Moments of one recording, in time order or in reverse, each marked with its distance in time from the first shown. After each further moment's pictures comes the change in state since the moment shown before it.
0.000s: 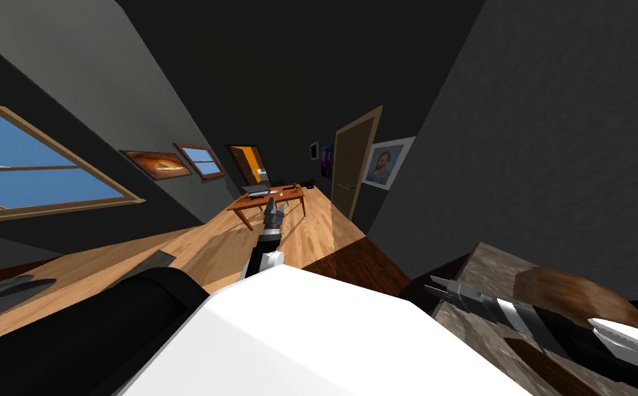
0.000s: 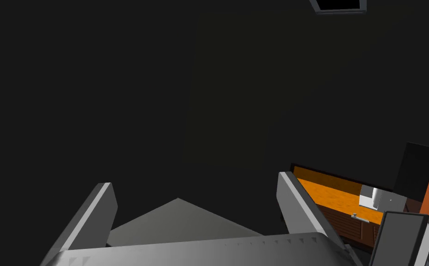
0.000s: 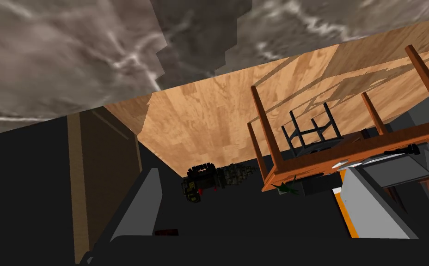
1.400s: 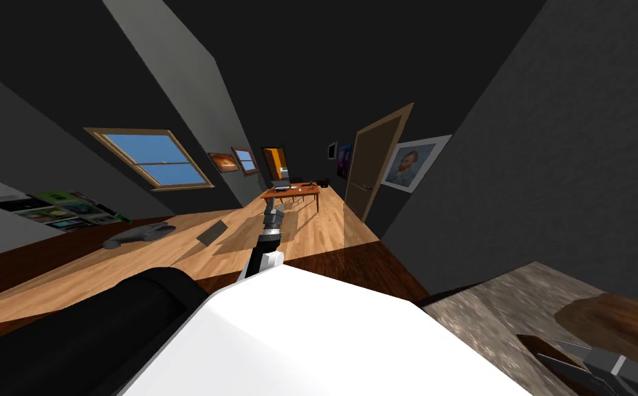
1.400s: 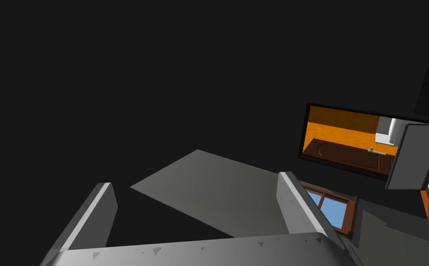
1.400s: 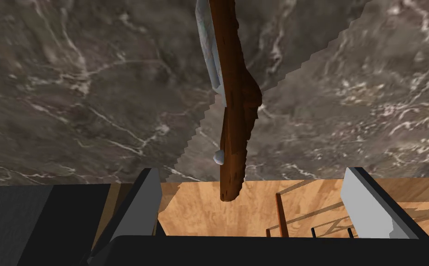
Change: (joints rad) left arm 0.000 0.000 0.000 0.000 0.000 0.000 0.000; right arm 0.032 -0.178 0.150 0.291 0.035 -0.051 0.027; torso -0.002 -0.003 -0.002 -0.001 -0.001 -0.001
